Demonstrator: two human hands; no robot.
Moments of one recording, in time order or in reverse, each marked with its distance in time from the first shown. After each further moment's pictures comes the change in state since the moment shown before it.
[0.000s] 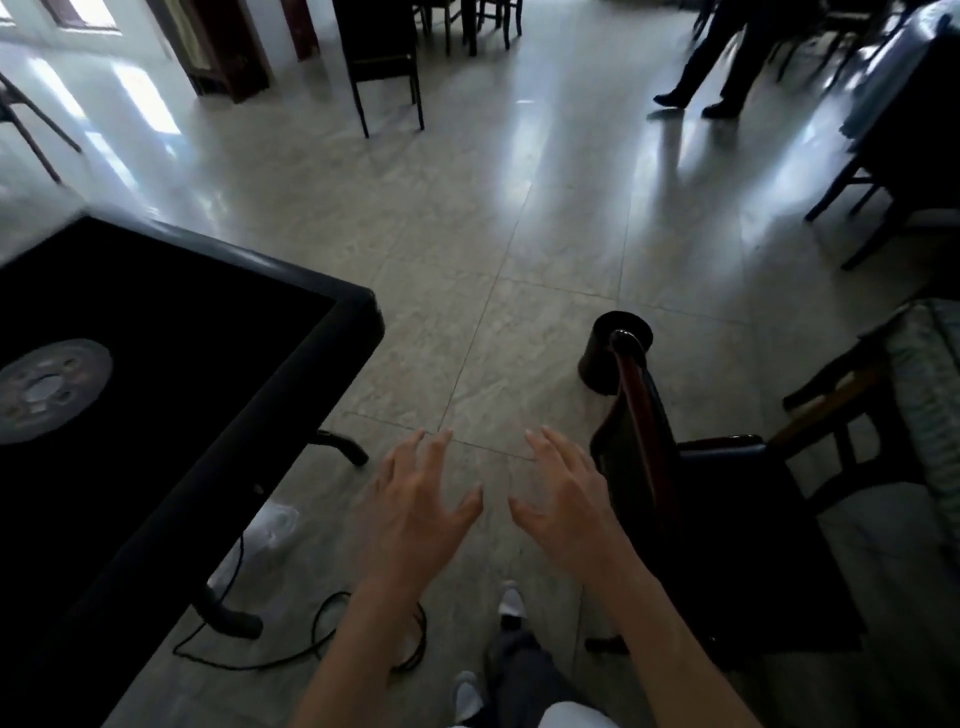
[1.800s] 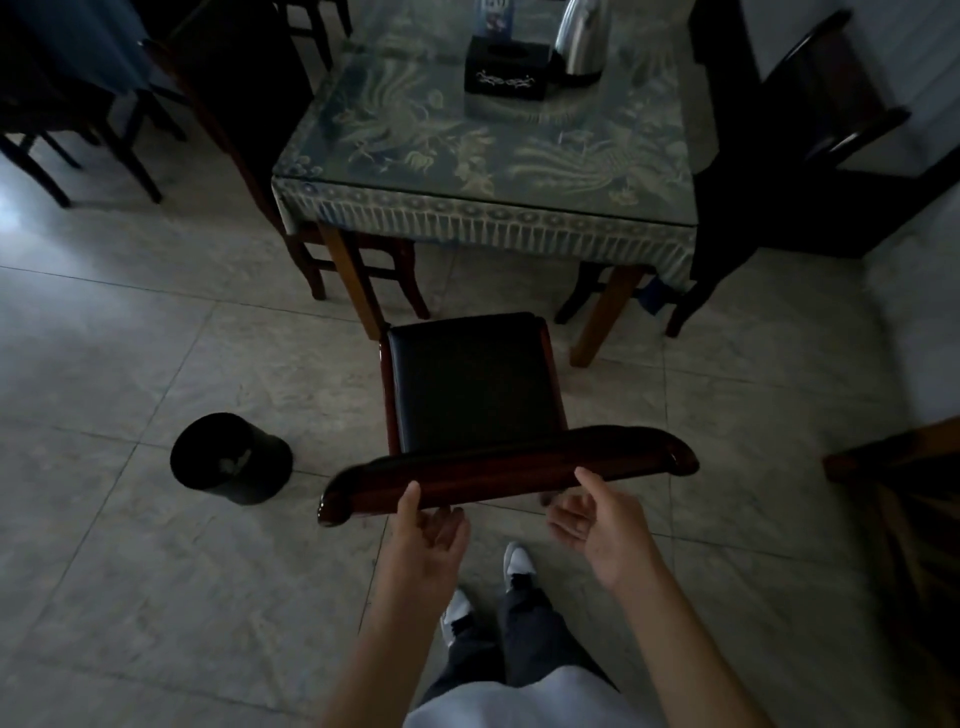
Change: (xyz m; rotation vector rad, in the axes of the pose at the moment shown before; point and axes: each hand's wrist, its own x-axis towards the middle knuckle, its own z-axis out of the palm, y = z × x) left_hand 0.245 0.152 0.182 -0.705 -1.502 -0.771; right_hand 0.042 0.055 0.041 1.622 1.824 1.394
